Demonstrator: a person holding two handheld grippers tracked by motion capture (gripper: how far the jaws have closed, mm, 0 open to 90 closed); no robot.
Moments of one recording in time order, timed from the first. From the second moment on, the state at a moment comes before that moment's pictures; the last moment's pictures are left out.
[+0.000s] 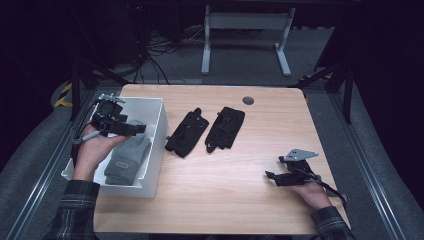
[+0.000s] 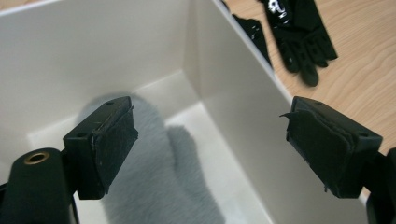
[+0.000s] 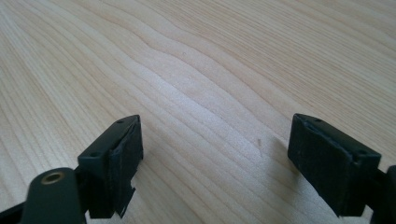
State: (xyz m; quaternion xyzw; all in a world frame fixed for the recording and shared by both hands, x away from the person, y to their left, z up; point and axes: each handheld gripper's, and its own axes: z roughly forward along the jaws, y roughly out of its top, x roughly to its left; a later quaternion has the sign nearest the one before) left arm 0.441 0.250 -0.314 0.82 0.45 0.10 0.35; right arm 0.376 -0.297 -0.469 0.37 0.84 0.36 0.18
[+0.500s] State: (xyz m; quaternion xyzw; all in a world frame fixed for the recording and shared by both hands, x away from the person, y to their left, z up) left arm 0.428 0.182 -0.298 0.83 0.38 0.10 0.39; right arm 0.376 -0.297 -0.469 0.37 0.84 0.36 0.18
